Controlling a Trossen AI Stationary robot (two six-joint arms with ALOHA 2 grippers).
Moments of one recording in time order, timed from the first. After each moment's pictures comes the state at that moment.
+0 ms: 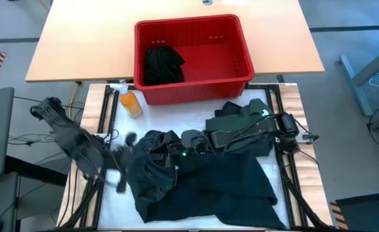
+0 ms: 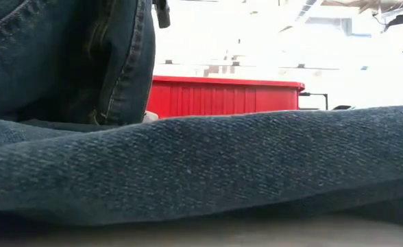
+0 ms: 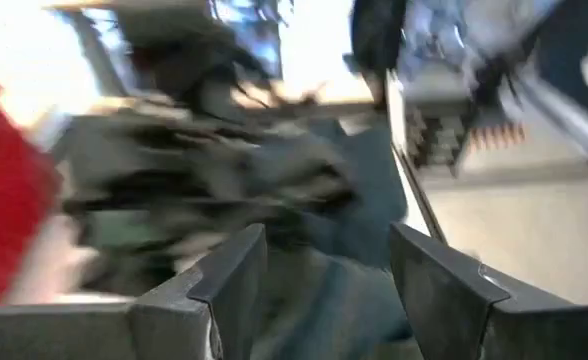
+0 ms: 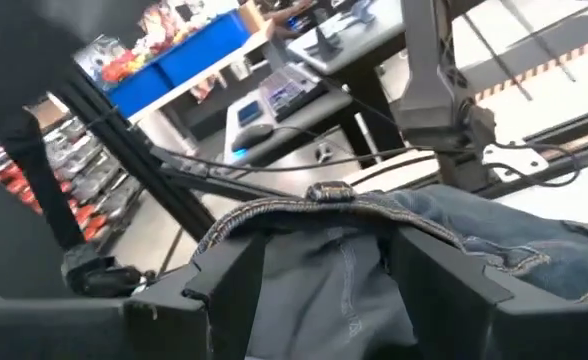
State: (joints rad) left arm -0.70 1.17 1.32 -0.59 -0.57 -0.25; right arm 0.17 1.97 1.60 0.26 0.00 0.52
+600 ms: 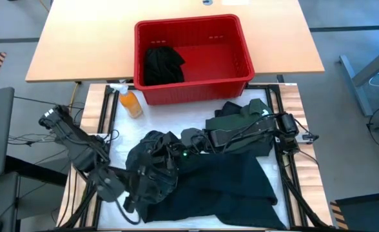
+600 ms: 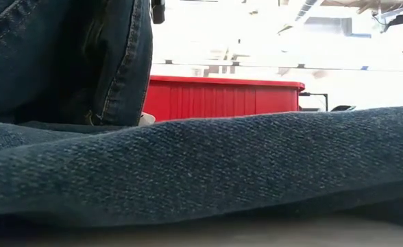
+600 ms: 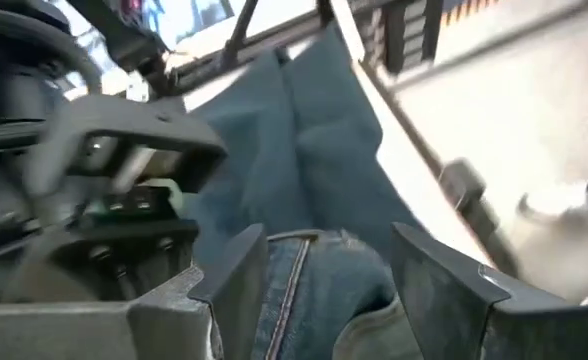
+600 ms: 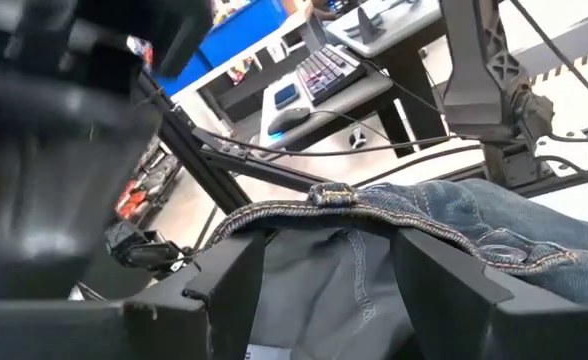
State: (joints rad) left arm -0.73 1.42 1.48 -0.72 -0.50 -0.07; right arm 0.17 1.97 1.61 0.26 -0.12 0.52
